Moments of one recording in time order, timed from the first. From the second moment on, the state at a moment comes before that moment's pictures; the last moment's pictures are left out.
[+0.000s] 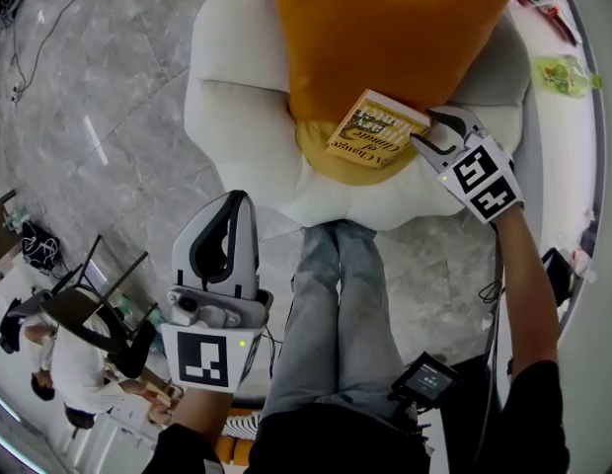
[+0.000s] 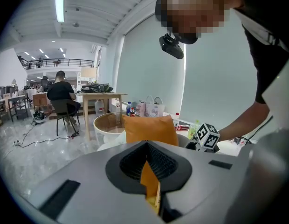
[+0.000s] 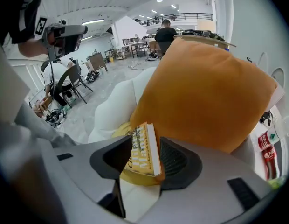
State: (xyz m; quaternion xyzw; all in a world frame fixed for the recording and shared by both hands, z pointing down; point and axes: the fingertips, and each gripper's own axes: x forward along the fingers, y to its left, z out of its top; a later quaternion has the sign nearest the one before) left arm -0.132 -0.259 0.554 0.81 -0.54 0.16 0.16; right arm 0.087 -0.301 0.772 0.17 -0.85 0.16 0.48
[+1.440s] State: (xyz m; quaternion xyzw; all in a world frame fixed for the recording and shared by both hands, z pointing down) left arm -0.132 -0.262 0.626 0.80 -0.53 0.21 0.20; right arm 0.068 -0.237 0.873 -0.11 -0.79 0.23 0.56
